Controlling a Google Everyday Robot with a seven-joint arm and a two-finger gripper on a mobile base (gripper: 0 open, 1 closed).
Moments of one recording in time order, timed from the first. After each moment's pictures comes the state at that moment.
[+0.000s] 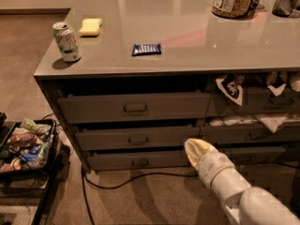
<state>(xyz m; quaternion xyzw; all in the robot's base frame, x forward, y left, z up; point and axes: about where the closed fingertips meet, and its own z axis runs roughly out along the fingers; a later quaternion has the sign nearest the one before) 0.505 -0.146 0.670 -0.53 0.58 -0.21 0.58</state>
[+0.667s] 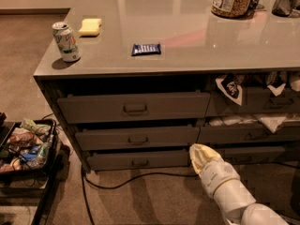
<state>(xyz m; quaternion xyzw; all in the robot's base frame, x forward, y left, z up) 0.475 -0.160 0.680 -0.50 0.59 -0.25 0.58</state>
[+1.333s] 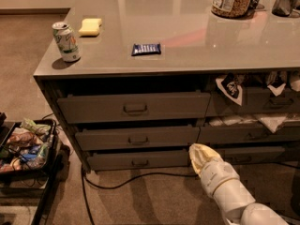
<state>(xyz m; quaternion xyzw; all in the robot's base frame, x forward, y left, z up) 0.475 -0.160 0.680 -0.50 0.59 -0.25 0.58</state>
